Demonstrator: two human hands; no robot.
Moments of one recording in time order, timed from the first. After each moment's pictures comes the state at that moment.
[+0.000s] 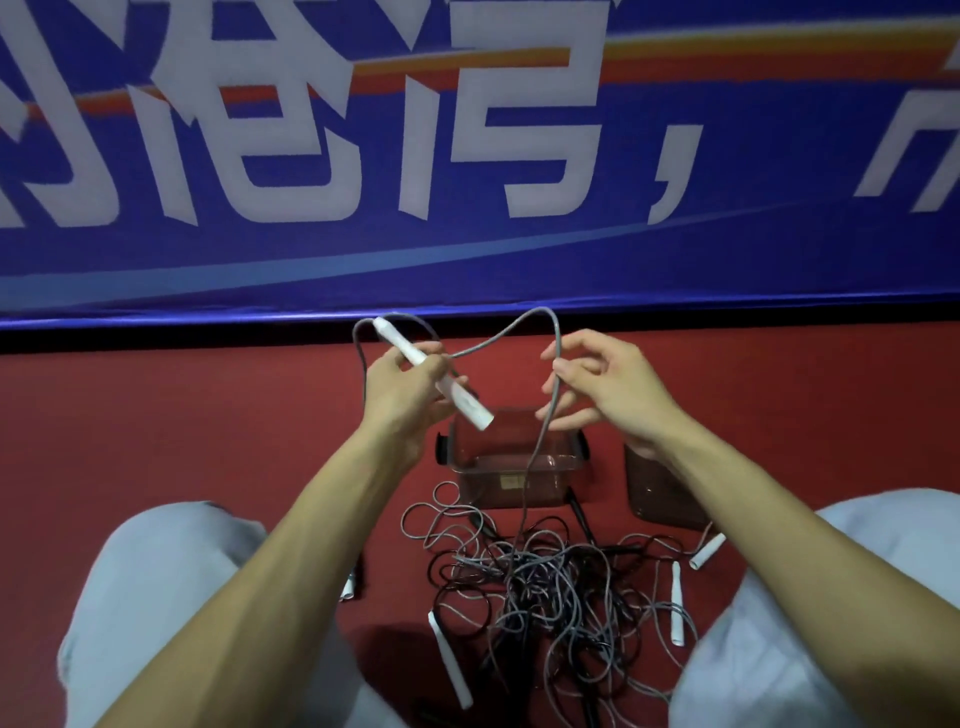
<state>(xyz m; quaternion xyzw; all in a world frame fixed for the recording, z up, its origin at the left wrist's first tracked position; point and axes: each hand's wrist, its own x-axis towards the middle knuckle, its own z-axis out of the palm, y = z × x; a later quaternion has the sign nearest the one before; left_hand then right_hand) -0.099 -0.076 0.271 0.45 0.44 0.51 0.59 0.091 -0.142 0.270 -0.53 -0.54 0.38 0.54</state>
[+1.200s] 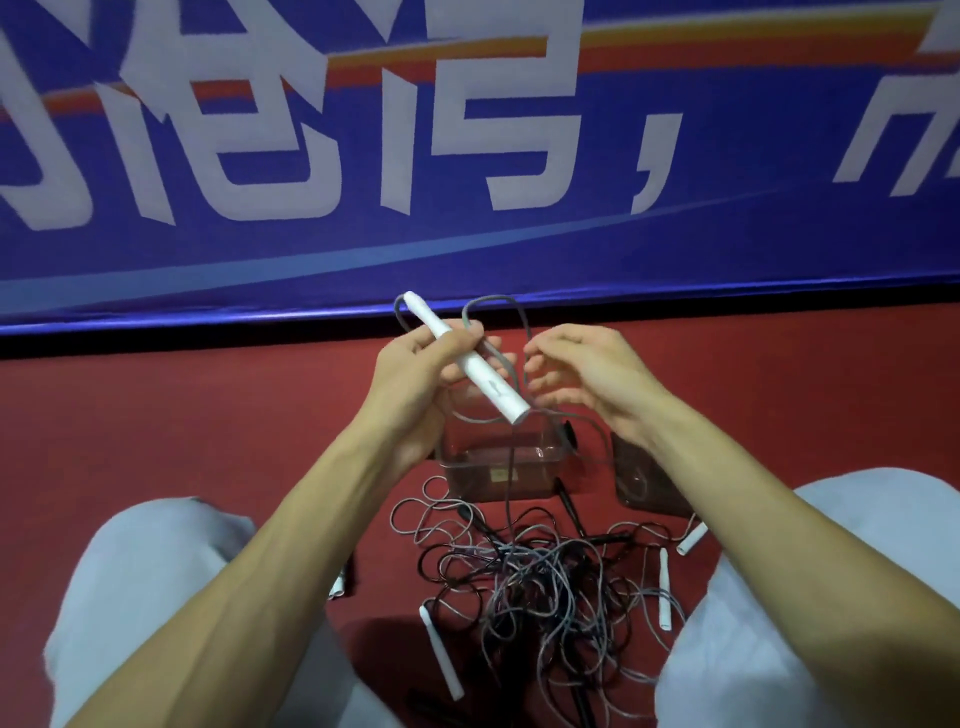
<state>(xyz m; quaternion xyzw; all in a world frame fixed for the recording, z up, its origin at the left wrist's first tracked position) -0.084 -0.111 0.294 0.49 0.27 0.47 0.68 0.087 -0.145 0.285 -0.55 -0.45 0.44 0.55</state>
